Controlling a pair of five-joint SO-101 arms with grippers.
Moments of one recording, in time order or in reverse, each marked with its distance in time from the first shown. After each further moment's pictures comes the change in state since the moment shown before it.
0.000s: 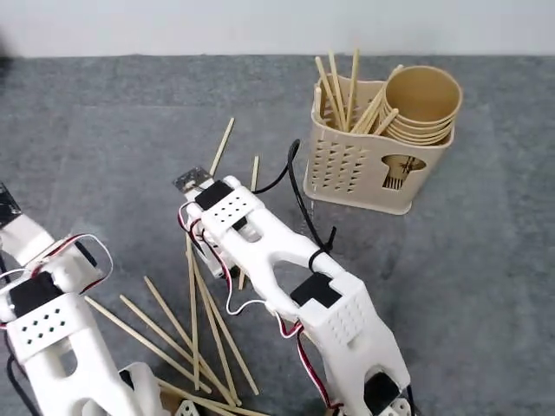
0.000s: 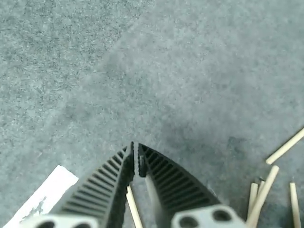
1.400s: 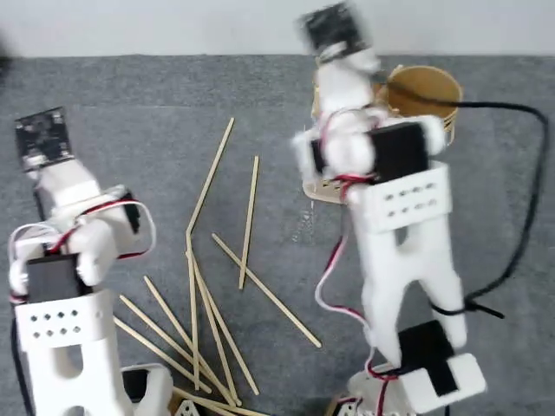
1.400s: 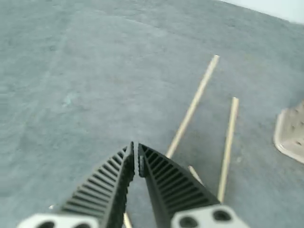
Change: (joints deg) left arm 21.2 0.0 -23.7 10.6 0.0; right arm 21.1 -41.0 -13.6 18.0 10.8
